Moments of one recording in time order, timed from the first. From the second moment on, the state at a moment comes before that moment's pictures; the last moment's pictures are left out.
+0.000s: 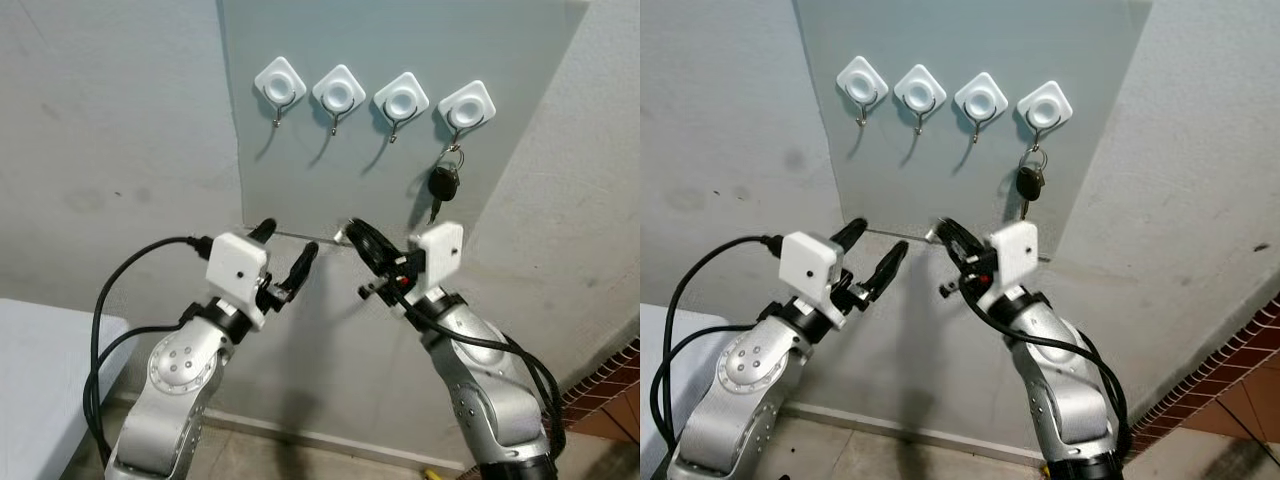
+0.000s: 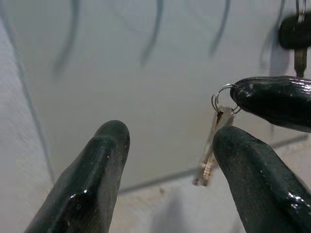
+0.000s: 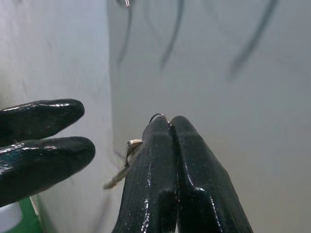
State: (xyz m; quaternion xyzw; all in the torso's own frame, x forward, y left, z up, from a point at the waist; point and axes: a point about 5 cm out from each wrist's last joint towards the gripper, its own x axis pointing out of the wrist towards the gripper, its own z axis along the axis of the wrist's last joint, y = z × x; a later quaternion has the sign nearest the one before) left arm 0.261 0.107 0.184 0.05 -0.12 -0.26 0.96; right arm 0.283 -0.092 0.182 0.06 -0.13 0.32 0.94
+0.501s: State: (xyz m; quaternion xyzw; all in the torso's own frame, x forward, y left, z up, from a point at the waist) left arm 0.268 0.110 0.210 0.05 -0.15 -0.26 0.95; right arm 0.292 -0.096 0.225 0.08 -0.19 0.31 0.93
